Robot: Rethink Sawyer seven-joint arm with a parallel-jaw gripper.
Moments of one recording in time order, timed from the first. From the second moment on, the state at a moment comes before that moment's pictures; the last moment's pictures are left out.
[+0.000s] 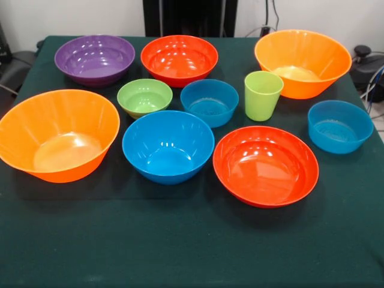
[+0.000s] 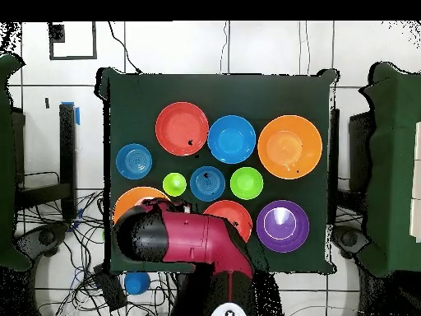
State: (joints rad) arm -0.02 -1.01 -0.08 1.98 0.01 0.56 1.77
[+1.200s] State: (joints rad) arm 0.00 -0.73 -0.15 1.69 0.01 0.56 1.94
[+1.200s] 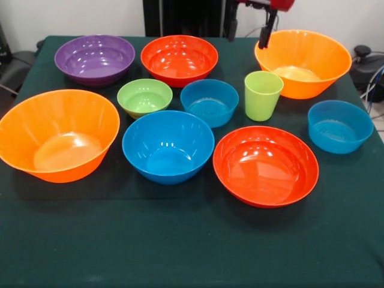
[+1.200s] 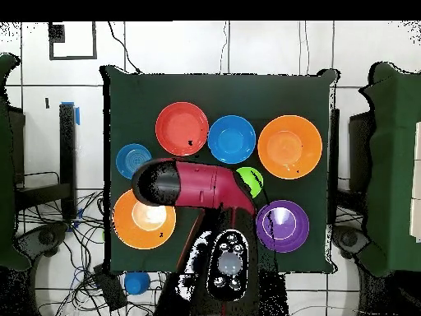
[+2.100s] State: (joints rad) arm -0.02 -0.57 -0.20 1.51 0.06 0.54 1.96
